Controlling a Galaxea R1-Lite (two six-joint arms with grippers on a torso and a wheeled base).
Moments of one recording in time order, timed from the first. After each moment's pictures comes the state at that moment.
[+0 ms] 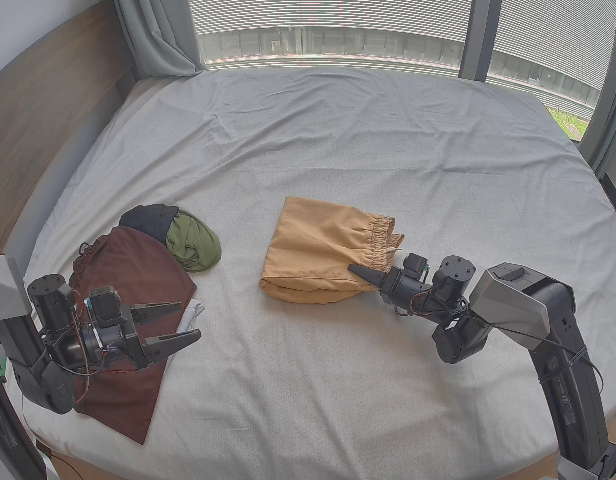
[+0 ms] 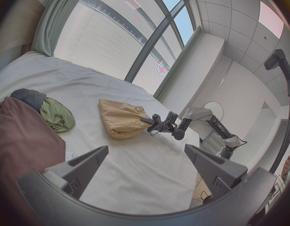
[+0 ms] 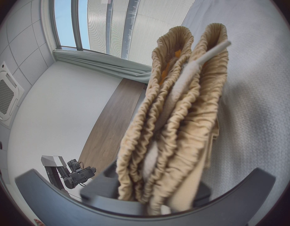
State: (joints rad) left arm 0.03 2.02 -0.25 -1.55 -0.99 -0.11; right arm 0.32 2.74 -1.35 -1.52 0.69 0.98
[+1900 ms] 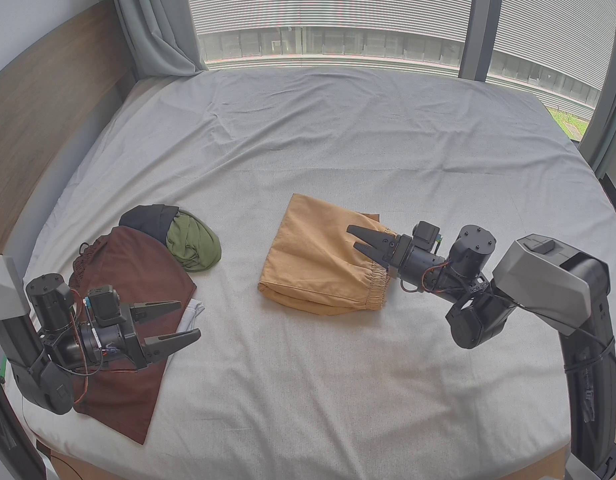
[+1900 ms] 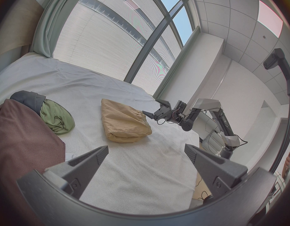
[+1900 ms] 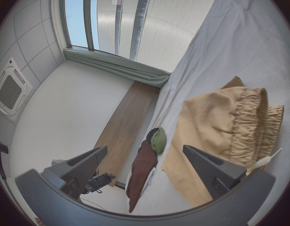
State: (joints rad) left arm 0.03 2.01 -0.25 -1.55 -0.99 -0.11; right arm 0.34 2.51 -1.19 -1.53 0.69 0.99
